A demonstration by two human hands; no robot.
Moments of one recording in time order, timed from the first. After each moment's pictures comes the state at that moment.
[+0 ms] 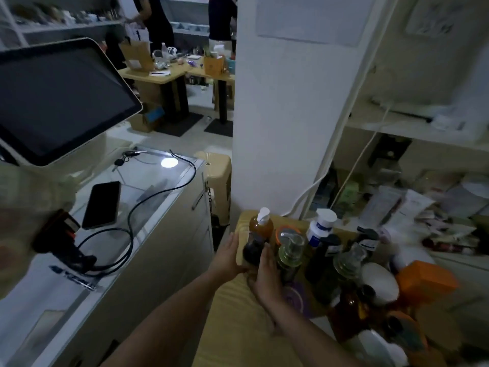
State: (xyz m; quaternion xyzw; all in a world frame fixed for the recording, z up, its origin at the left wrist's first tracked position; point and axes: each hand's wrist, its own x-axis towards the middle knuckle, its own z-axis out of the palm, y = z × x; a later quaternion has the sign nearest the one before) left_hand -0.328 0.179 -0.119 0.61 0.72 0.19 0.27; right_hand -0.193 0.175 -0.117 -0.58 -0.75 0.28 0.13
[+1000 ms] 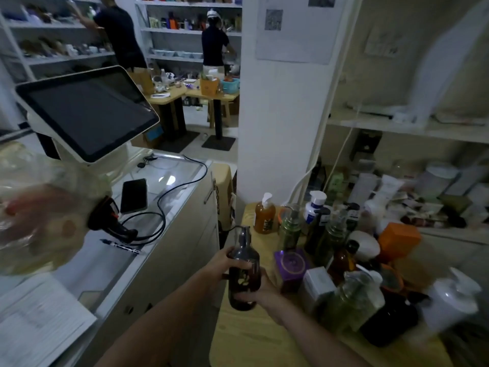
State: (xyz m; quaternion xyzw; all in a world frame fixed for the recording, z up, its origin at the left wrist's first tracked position) left_hand -0.342 0.038 -0.071 0.41 0.59 0.37 0.59; right_hand -0.180 0.036 -0.093 -0.52 -0.58 0.61 0.13
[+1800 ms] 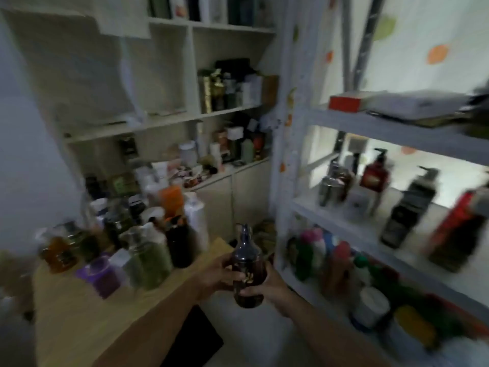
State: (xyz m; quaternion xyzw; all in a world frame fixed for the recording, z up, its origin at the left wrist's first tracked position) left_hand 0.038 -0.150 -0.032 0.62 0.28 0.07 0.73; right_hand 0.174 -0.271 -0.052 -0.65 -0.32 0.47 0.50
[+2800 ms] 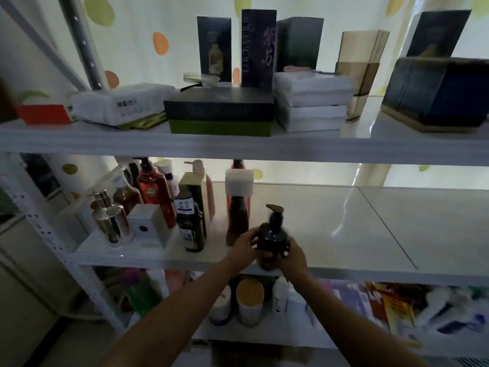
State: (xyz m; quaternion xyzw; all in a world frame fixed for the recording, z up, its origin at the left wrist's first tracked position) left_hand 0.481 -0.456 -0.016 0.79 -0.04 -0.06 0.61; right_hand 0.488 -0.603 -0.045 -0.85 -0.01 -0.01 0.53
